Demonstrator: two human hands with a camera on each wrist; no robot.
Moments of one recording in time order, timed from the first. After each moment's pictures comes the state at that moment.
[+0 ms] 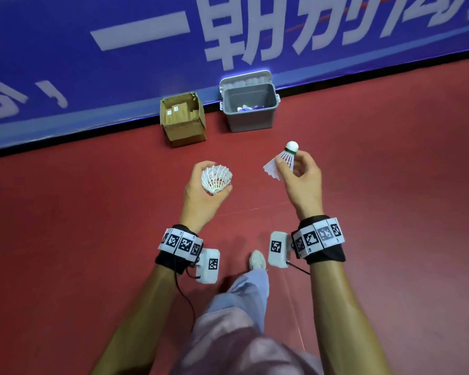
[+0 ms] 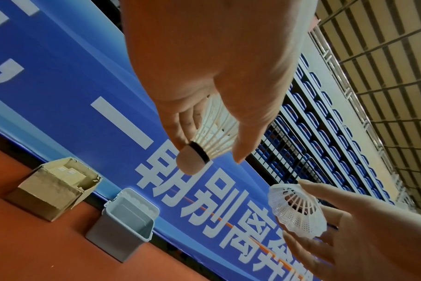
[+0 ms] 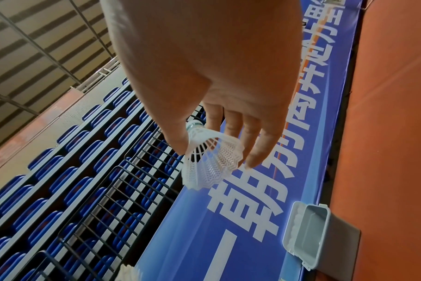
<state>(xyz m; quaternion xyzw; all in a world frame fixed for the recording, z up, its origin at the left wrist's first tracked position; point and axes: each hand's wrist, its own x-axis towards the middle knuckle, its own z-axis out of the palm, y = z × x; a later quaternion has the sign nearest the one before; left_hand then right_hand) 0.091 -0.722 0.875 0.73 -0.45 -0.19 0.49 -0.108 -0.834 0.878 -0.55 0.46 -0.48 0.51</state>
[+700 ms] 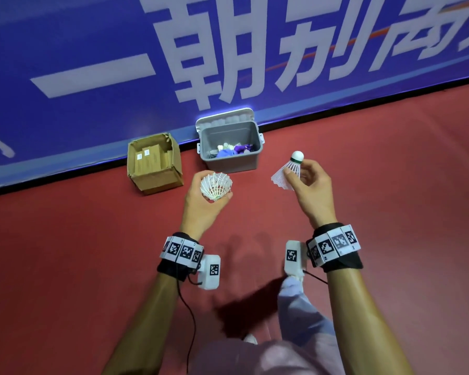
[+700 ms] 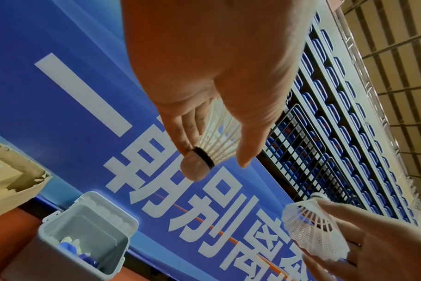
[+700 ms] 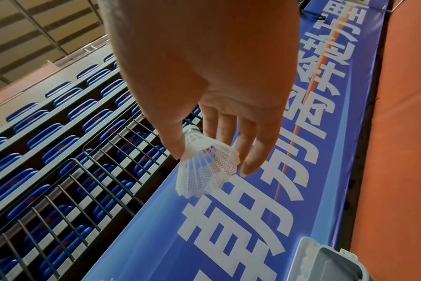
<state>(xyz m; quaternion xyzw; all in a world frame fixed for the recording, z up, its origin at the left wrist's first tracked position) 0.207 -1.176 0.864 0.72 -0.43 -0.22 0.49 -0.026 -1.282 0.879 -0.57 0.48 -0.47 0.48</state>
